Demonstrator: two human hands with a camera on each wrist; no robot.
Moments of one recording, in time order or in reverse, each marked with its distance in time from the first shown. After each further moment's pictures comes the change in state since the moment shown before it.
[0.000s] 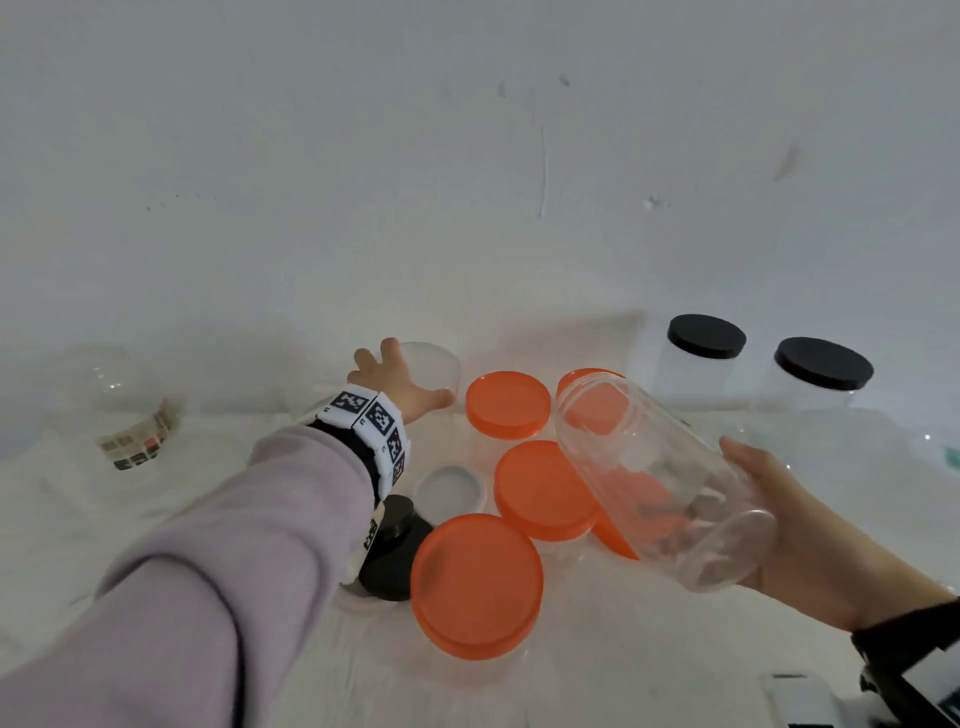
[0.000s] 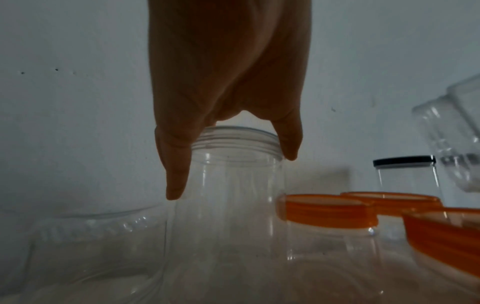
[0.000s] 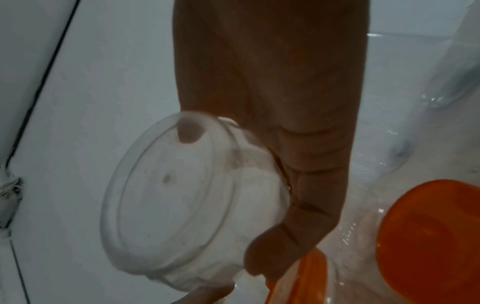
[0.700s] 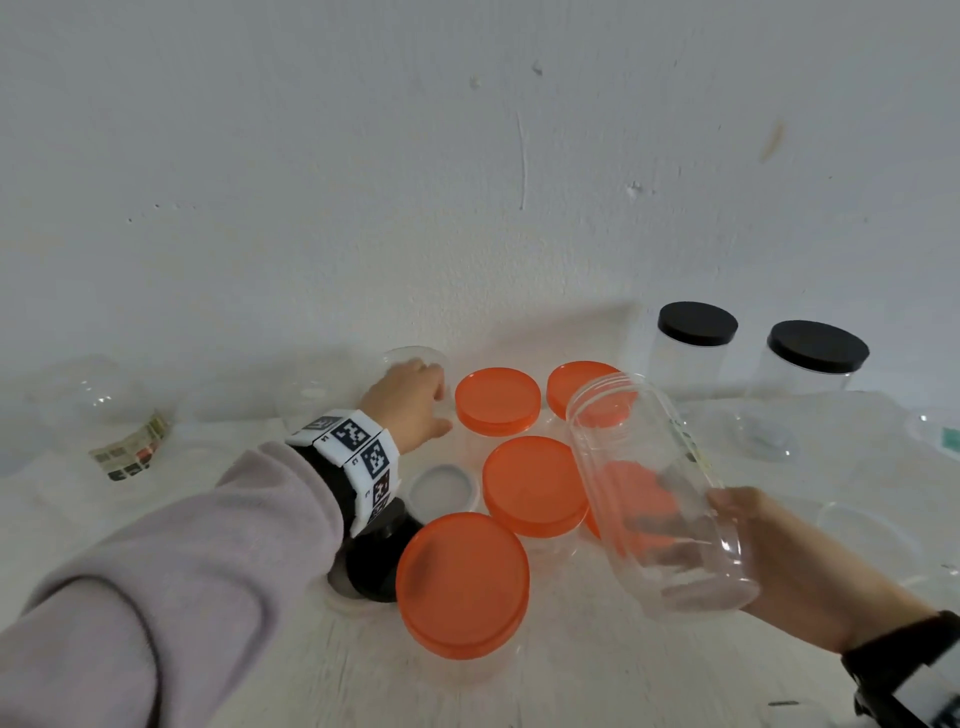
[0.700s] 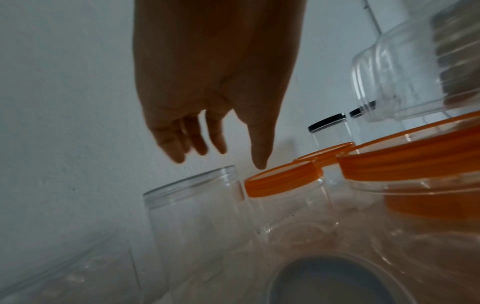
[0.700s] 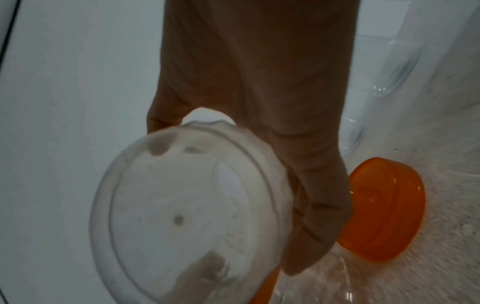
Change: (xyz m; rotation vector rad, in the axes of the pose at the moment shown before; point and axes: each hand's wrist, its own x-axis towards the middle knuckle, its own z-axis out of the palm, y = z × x) left_hand -0.020 0.010 0.007 0.343 -0.049 0.464; right_hand -0.004 0.029 -0.020 0.101 0.044 0.031
